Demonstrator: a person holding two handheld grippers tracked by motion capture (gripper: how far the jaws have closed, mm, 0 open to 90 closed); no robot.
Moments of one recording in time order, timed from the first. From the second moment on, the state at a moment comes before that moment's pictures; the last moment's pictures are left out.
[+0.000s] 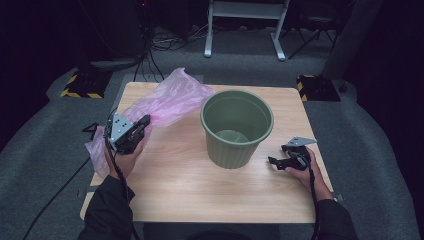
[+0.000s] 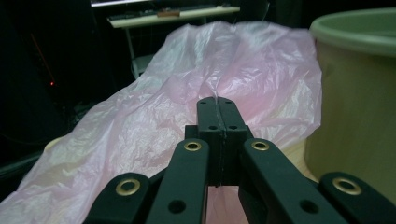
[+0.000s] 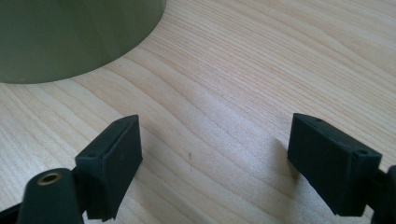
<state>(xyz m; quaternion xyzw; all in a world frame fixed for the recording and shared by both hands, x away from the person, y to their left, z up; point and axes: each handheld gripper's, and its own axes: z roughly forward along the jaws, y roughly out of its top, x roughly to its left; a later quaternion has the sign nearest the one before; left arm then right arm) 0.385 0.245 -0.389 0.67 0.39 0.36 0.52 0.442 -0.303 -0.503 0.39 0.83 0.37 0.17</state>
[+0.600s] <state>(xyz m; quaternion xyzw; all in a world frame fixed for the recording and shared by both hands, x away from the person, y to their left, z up) 0.383 0.240 -0.350 0.62 0.38 0.37 0.58 0.441 -0.304 -0.503 0.39 0.83 0.37 0.17</state>
